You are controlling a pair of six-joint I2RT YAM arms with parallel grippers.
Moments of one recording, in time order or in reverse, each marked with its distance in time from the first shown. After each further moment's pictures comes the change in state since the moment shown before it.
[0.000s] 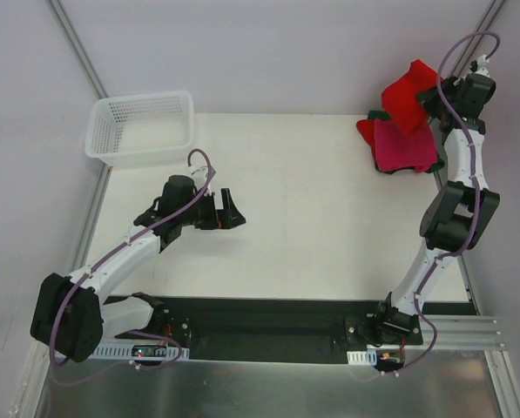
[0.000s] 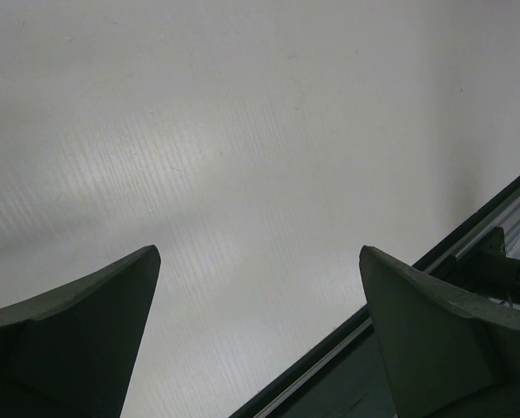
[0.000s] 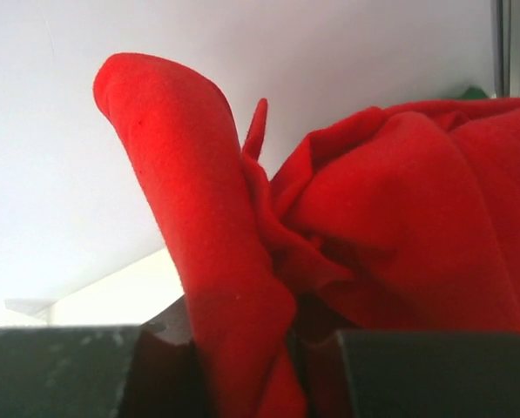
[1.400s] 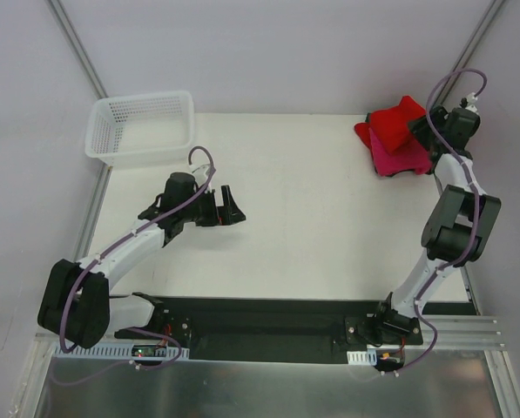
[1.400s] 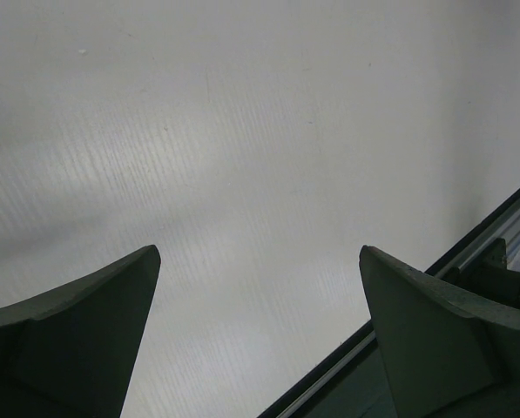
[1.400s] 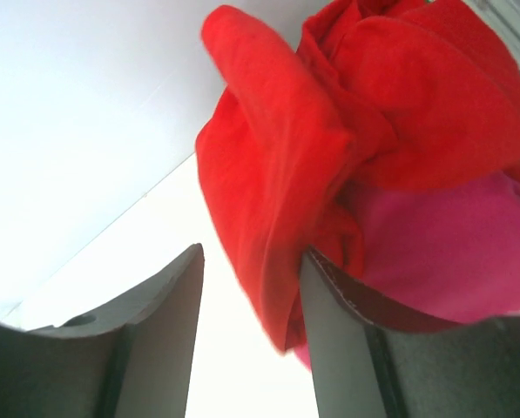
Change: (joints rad) left arm 0.034 0.094 0.006 0.064 0.029 -0.002; right arm -0.013 -0.071 -0.396 0.255 0.060 0.067
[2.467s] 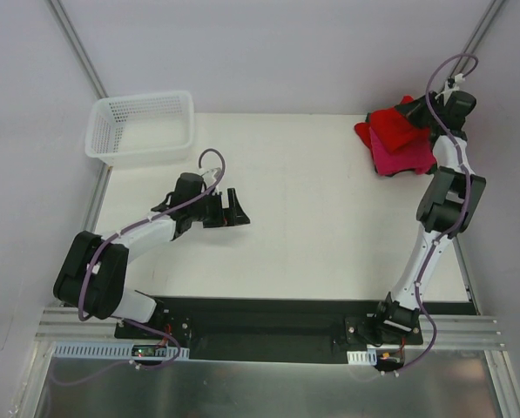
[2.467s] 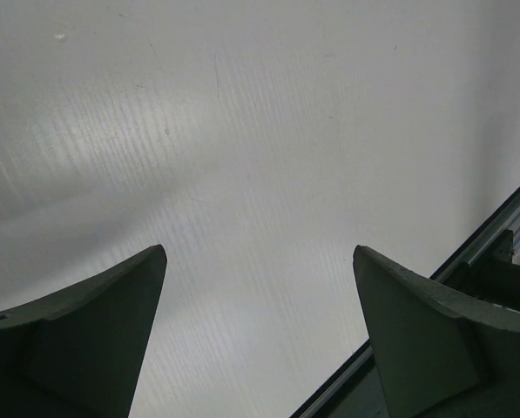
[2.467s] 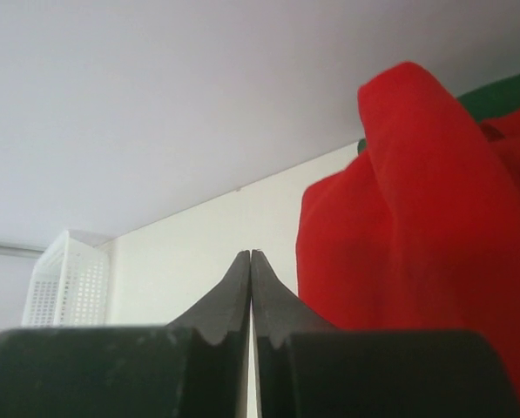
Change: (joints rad) left arm 0.000 0.167 -0.007 0.117 0.055 -0.005; right arm -0.002 0.344 0.449 -0.013 -0.374 0.063
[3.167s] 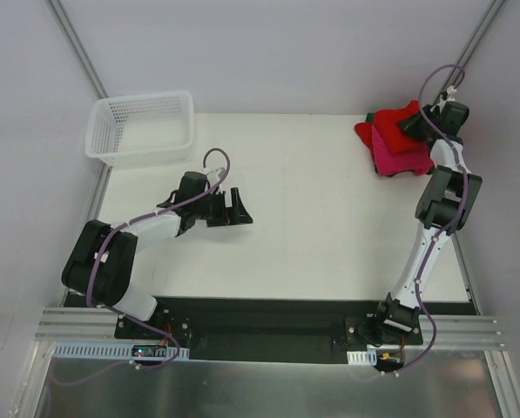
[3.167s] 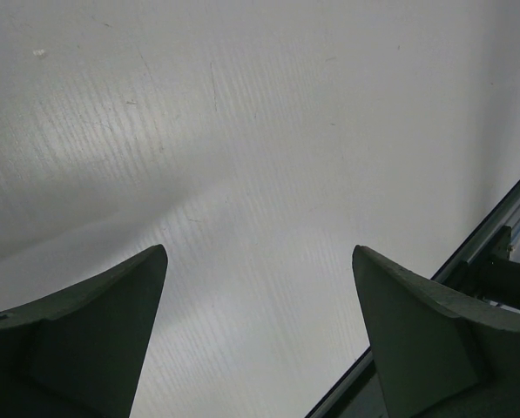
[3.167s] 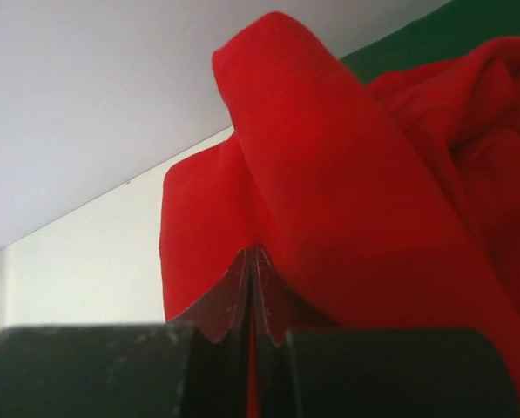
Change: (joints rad) left arm 0.000 0.100 0.026 0.056 0.040 0.000; right arm -0.011 0.117 0.069 -0.107 0.114 -0.173
